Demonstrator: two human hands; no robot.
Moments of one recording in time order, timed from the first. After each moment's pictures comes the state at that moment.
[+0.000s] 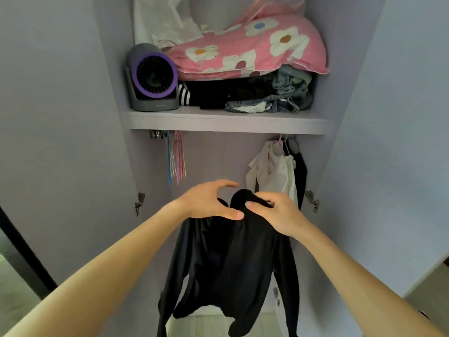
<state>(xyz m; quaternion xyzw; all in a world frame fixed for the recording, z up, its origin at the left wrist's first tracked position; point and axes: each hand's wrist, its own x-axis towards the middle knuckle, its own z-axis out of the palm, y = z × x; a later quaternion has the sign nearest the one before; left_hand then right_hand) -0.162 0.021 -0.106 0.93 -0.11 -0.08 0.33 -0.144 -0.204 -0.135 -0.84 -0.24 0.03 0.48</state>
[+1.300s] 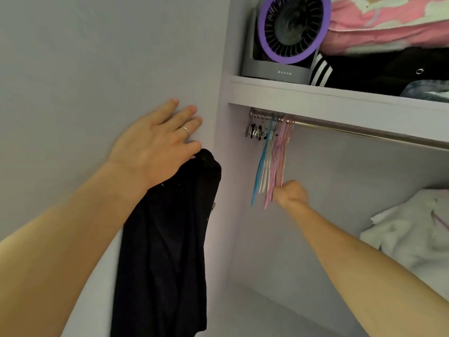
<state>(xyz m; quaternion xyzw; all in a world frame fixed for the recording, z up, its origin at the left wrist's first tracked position) -0.101 0.281 -0.184 0.82 0.14 0.18 -0.52 0.176 0.115 -0.280 -0.93 -0.12 0.00 0.35</state>
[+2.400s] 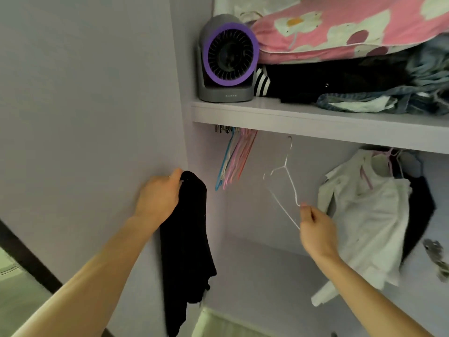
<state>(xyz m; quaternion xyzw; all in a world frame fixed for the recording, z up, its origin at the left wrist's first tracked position) -0.119 0.235 -0.174 0.95 0.17 0.27 0.03 0.002 -0.076 -0.214 -0.86 -0.07 -0.05 0.50</state>
